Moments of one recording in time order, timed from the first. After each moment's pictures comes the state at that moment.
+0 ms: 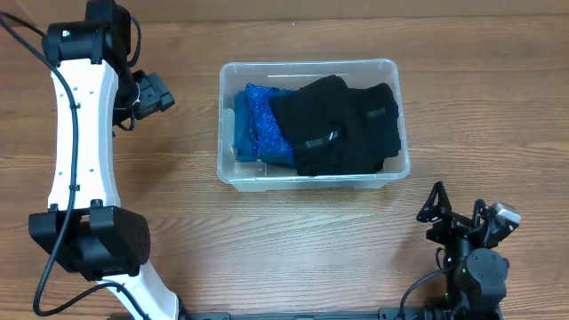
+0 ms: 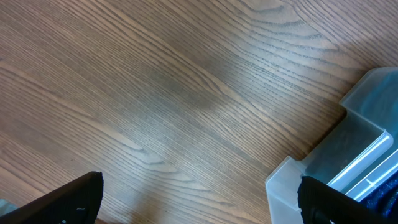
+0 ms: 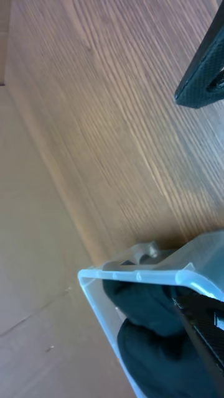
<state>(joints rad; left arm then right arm) 0.08 1.94 2.07 -1.59 -0.13 -0.53 0.03 0.01 0.19 -0.42 0.23 0.44</state>
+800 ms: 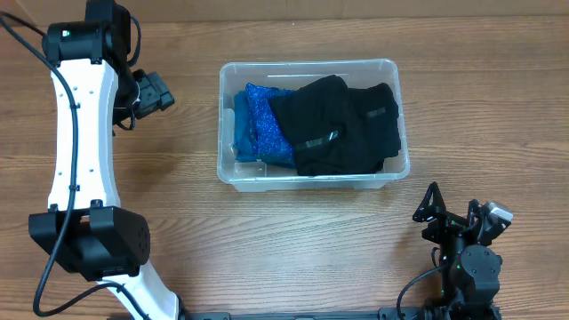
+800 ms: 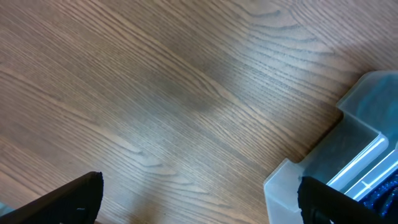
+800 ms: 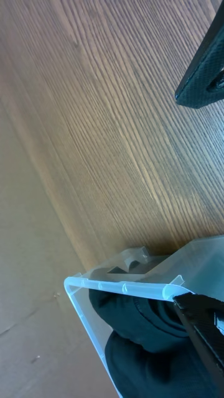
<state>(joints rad) 0.08 1.93 2.07 -1.58 -0.13 -0.53 0.03 0.01 0.14 -0.39 0.22 0.44</state>
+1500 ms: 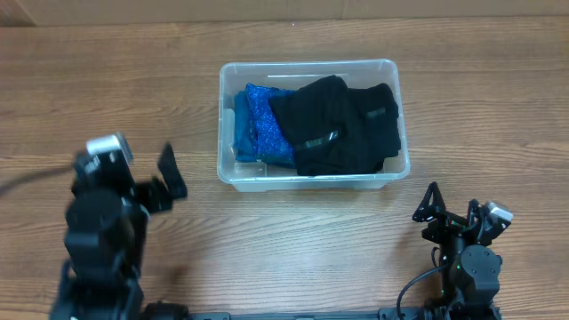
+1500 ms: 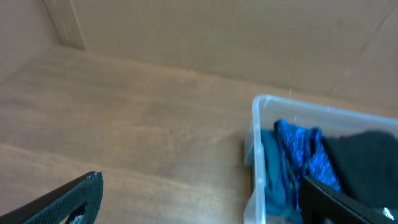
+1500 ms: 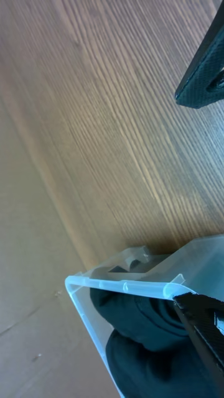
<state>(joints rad) -0.08 0.62 0.88 -0.63 -0.18 -0.22 0.03 0.01 0.13 -0.39 0.22 0.44</state>
